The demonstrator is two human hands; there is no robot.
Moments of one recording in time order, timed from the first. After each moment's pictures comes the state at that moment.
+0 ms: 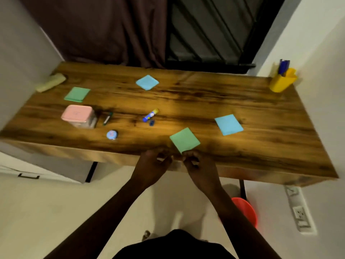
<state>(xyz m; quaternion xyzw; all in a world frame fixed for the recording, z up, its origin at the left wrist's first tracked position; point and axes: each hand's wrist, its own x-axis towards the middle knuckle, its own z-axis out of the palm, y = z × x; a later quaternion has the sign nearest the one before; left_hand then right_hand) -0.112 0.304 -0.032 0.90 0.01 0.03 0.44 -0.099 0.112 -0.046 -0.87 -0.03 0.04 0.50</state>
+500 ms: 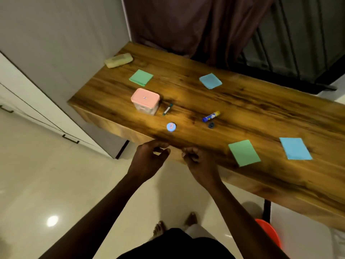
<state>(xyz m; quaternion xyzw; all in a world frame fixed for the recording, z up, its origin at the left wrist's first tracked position) -0.167 0.497 -0.040 0.86 0.16 0.11 0.48 -0.098 0.307 -0.054 -0.85 -0.13 0.15 0.49</state>
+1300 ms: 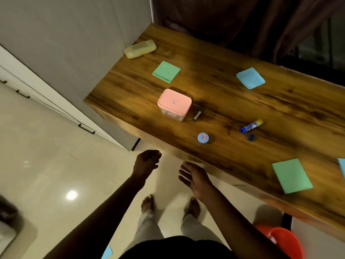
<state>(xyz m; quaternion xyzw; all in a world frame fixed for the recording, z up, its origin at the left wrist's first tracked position) -0.154 0.624 -0.149 0.62 0.43 -0.03 0.66 -0.082 0.423 -0.169 -0.51 0.27 0.44 0.69</state>
